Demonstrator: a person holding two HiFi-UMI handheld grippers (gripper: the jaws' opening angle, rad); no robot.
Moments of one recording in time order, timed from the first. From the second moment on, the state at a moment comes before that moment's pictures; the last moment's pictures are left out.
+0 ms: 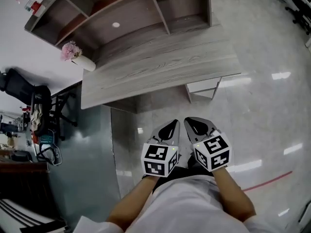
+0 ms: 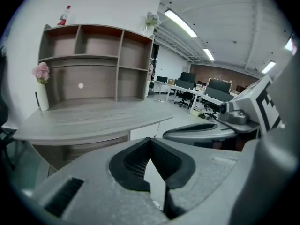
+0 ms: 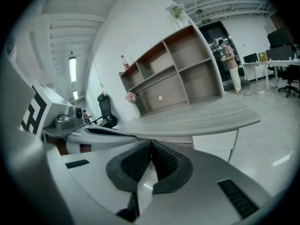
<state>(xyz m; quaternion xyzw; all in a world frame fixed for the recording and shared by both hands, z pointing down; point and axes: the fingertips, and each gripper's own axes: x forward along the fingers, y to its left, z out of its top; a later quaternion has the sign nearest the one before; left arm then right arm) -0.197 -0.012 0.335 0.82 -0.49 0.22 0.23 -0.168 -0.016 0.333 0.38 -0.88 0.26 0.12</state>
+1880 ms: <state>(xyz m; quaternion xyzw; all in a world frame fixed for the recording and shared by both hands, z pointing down) -0.094 -0.175 0.549 0.87 -0.25 0.39 0.16 -0.057 -0.225 0.613 0.48 -0.62 0.47 -0.41</state>
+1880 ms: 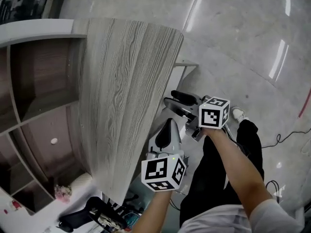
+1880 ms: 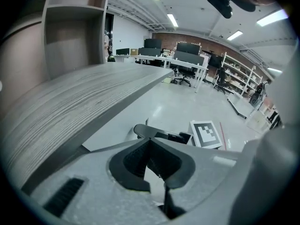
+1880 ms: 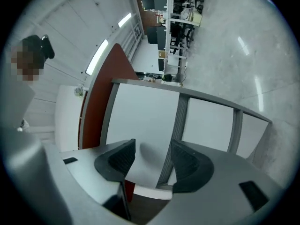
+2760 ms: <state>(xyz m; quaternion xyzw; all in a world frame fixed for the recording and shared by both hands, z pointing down) -0.102 -0.169 0.544 0.88 -0.22 0.40 0.15 -0.071 -0.245 0.602 0.36 -0.66 0.45 -0.48</state>
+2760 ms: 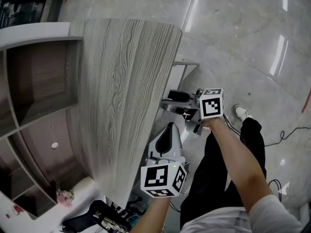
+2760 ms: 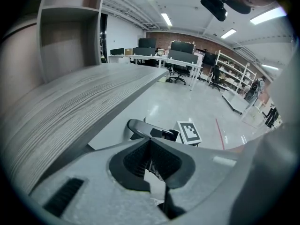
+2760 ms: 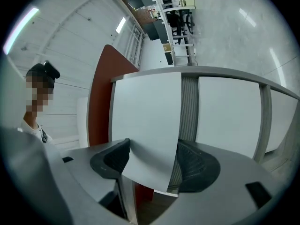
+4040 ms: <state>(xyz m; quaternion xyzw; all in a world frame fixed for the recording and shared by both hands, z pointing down) -0.130 -0.162 0.503 0.85 -0.35 0.36 0.16 -0.063 -0.189 0.596 0.34 -0.66 0.50 -0.45</state>
